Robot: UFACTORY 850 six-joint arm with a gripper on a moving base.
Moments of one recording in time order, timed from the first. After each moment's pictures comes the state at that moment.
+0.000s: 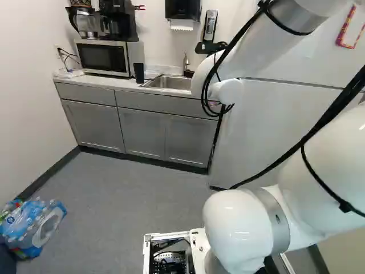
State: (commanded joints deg) arm -0.5 13.0 -33.5 0.0 42.2 0.0
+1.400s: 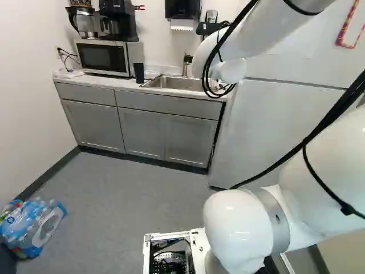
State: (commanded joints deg) arm -0.5 13.7 -41.3 0.0 34.0 0.0
